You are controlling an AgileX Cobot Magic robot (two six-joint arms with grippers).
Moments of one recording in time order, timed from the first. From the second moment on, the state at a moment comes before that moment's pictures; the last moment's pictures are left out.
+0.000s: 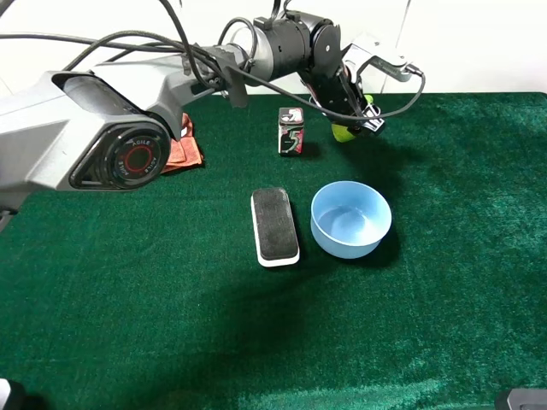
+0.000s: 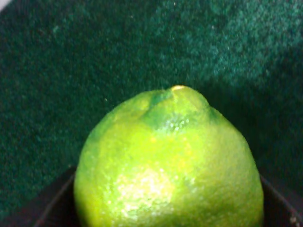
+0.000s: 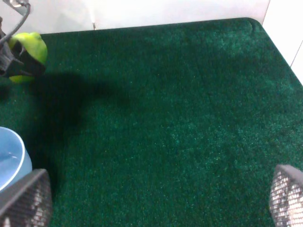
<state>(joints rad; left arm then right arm) -0.73 2.70 -2.45 -0.05 0.63 0.18 0.04 -0.01 -0.50 -0.10 1.03 0.07</state>
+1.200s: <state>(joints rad) -0.73 2.70 -2.45 -0.05 0.65 0.18 0.04 -0.01 -0.50 -0.10 1.03 0.07</state>
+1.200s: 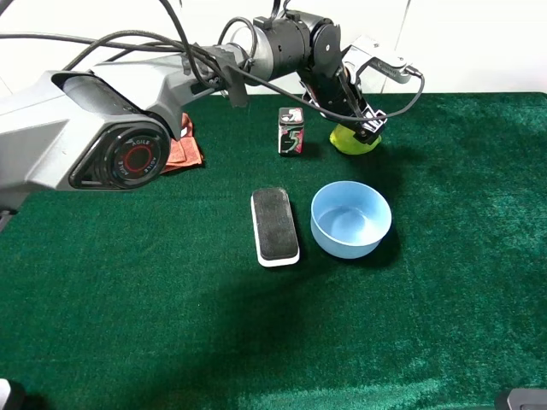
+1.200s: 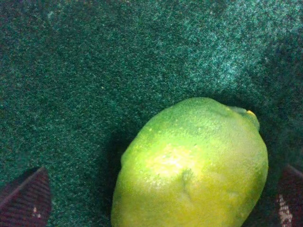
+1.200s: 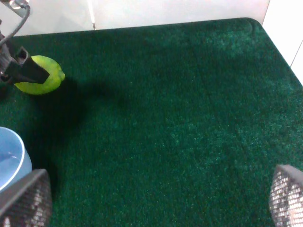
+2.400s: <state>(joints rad) -0.72 2.50 -2.55 0.05 1.07 0.12 0.04 -0.01 -0.50 -0.09 1.03 0.07</state>
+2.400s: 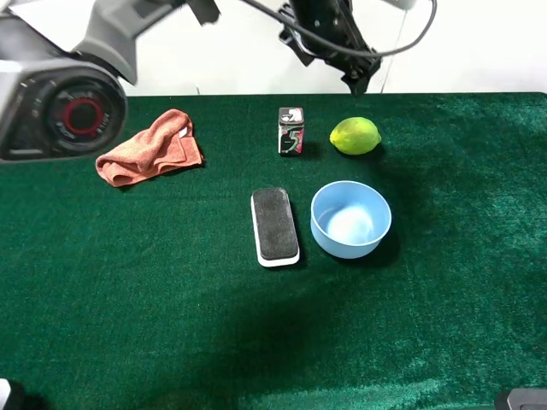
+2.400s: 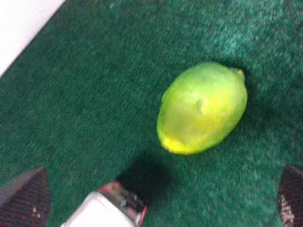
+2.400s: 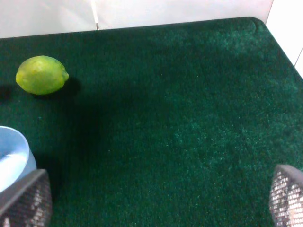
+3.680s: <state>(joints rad) -0.71 1.77 -1.80 0.13 1.17 0.06 0.04 -0.01 -0.50 -0.08 1.03 0.07</state>
